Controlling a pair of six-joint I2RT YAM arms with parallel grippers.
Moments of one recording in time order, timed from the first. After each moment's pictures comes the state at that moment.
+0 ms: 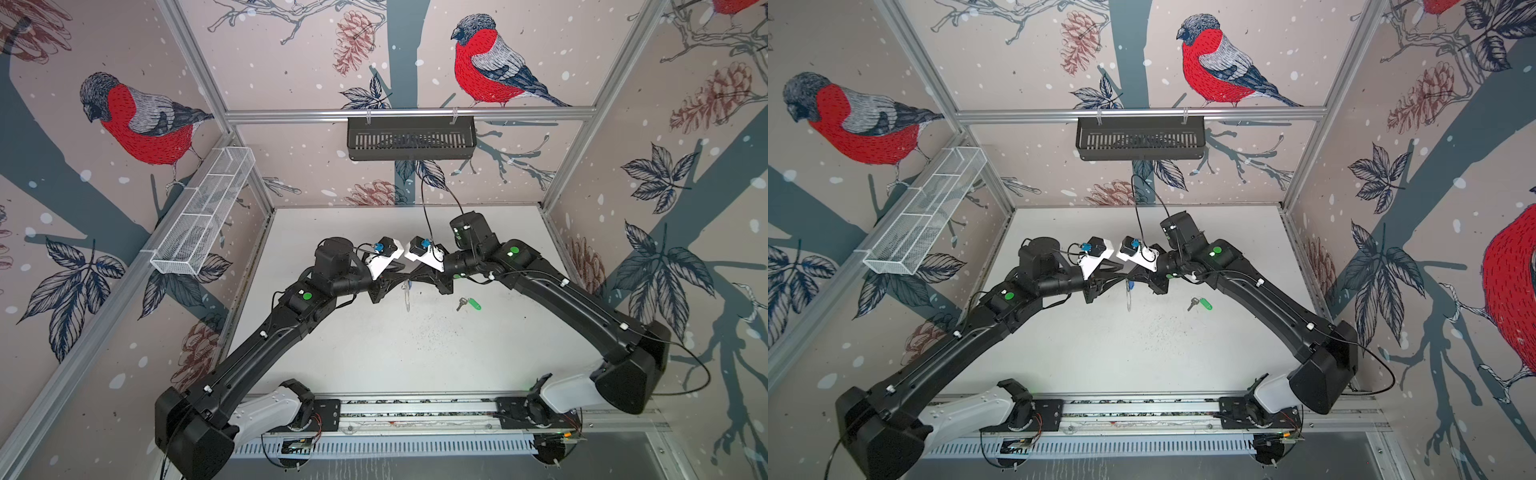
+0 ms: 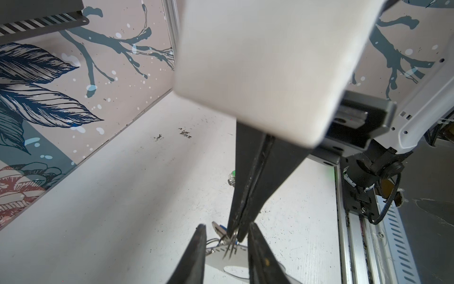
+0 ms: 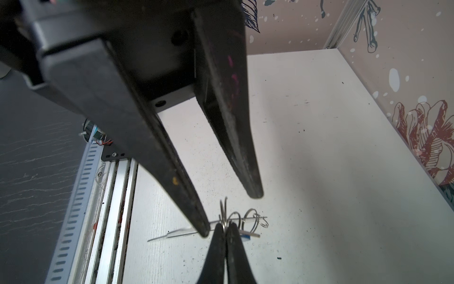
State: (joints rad) left arm -0.58 1.10 0.99 -0.26 0.59 0.22; right arm 0.72 1.45 1.42 -0.71 -0.62 -0.52
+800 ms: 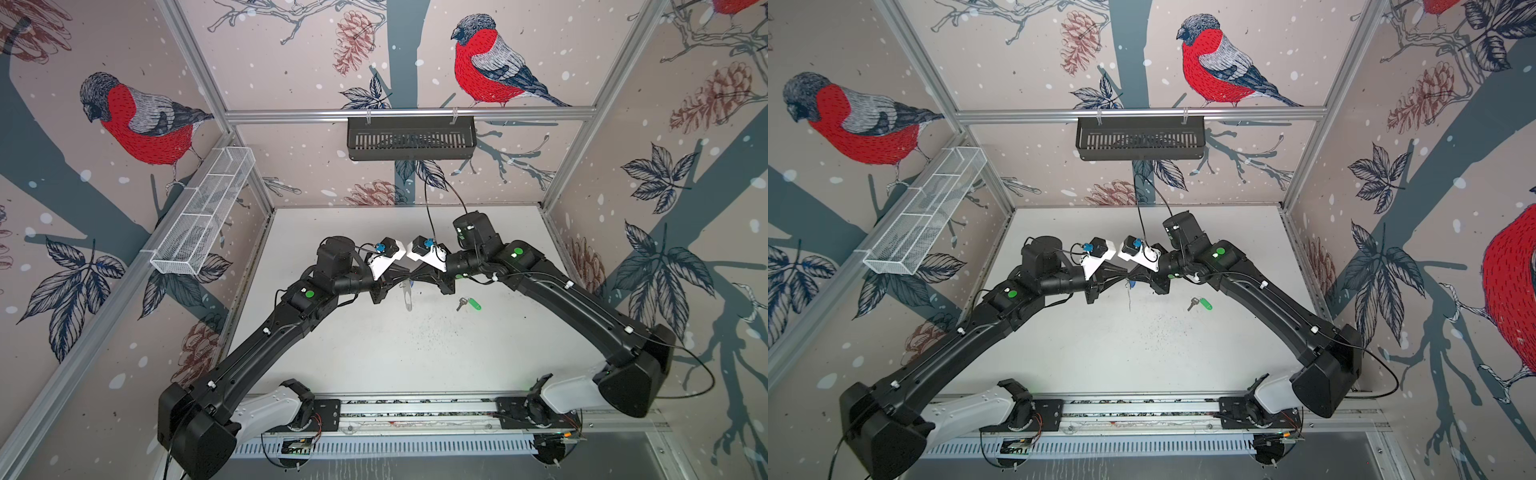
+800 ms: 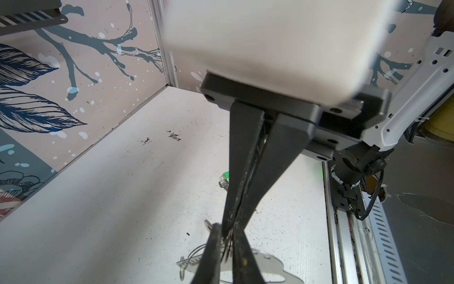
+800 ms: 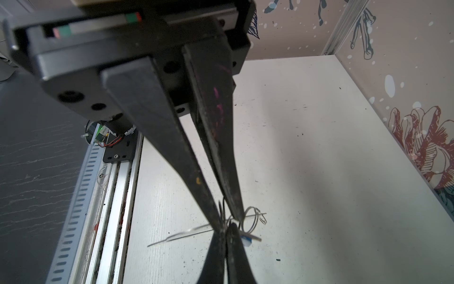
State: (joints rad) left arm -0.58 1.11 0.99 -0.24 0.65 0.22; right arm 0.72 1.43 1.41 -0.70 -0.63 -0.52
